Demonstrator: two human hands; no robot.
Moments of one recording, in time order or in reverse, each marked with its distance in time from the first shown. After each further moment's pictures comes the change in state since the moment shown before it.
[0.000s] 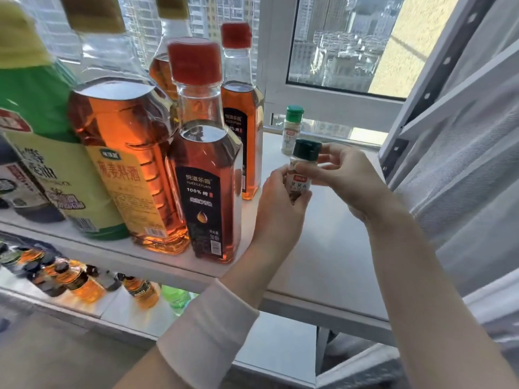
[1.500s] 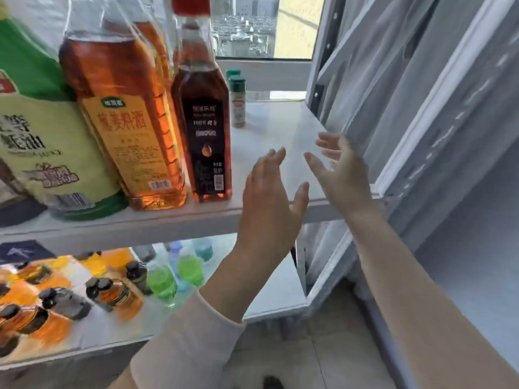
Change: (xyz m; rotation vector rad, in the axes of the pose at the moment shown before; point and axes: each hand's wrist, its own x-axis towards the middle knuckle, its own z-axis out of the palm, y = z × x) left_hand -0.106 -0.016 -0.061 0.229 -0.268 0.444; right_hand -0.136 0.019 0.052 -0.423 0.703 -0.036
